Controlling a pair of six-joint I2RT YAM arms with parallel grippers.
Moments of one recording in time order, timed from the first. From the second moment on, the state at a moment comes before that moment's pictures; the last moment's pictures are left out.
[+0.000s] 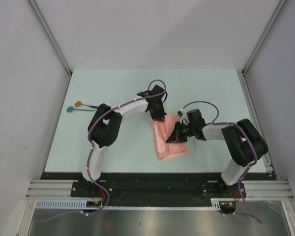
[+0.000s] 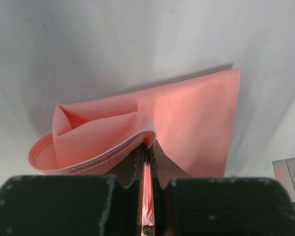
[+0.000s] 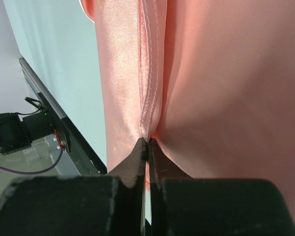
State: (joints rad) left arm -0.66 2.19 1.69 -0.59 0.08 -0.85; right arm 0.43 1.69 0.68 0.13 -0.68 0.62
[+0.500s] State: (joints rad) left arm -0.66 2.21 1.69 -0.55 0.11 -0.85; right arm 0.43 1.61 0.73 -0.09 -0.59 0.51
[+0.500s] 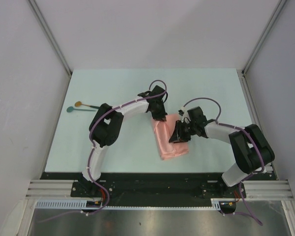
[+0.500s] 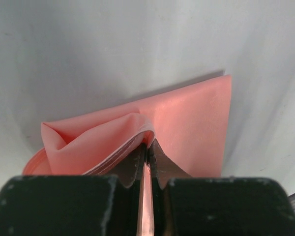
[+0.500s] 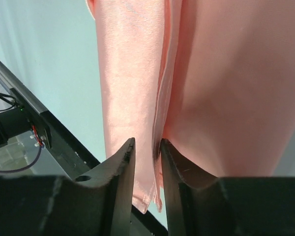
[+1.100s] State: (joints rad) left arm -0.66 2.21 1.69 -0.53 0.12 -0.84; right arm 0.49 1.56 0.84 -0.27 -0.47 0.43
